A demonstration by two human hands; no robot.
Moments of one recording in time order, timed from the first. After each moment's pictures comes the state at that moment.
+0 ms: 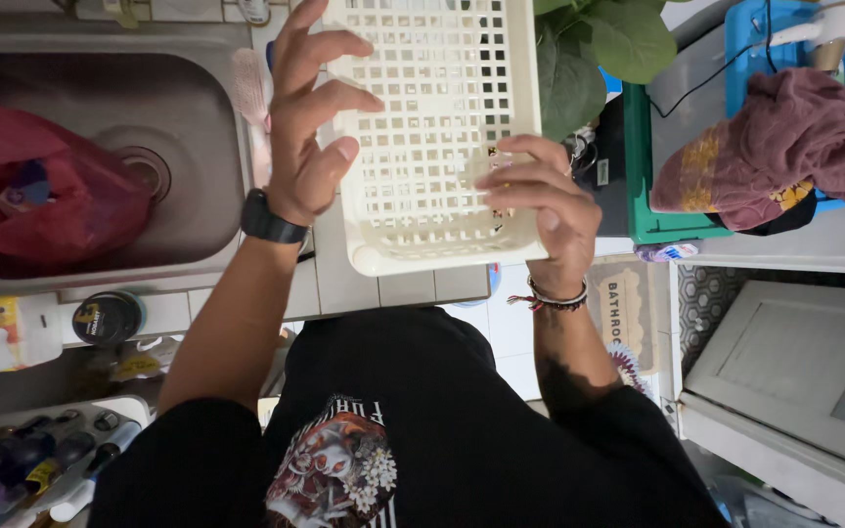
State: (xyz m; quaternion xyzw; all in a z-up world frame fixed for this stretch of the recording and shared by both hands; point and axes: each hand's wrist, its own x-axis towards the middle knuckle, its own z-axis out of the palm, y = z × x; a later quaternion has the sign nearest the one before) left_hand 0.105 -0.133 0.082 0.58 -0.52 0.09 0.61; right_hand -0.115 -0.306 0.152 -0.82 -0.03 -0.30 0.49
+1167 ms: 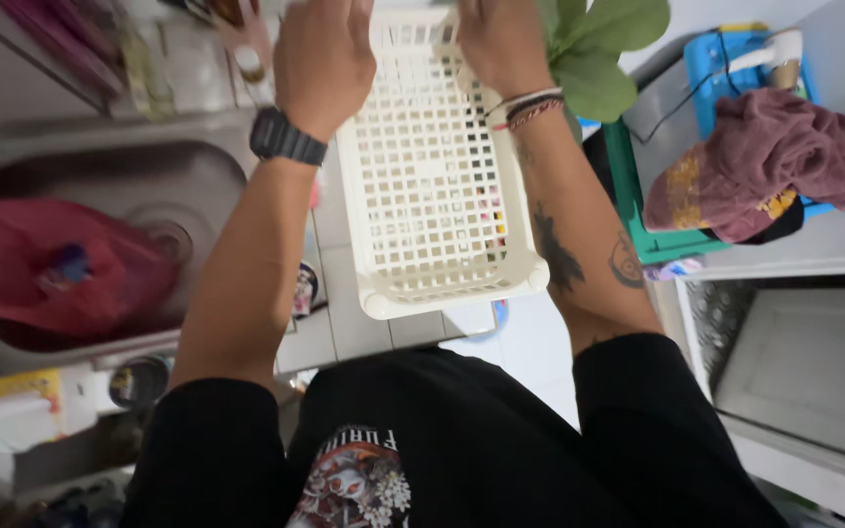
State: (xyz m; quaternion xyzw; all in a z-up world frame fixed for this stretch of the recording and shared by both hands) left_hand 0.194 -0.221 0.112 0.72 -0.47 0.22 0.46; right_hand 0.098 -0.472 0.096 -0.93 0.06 -0.34 0.14
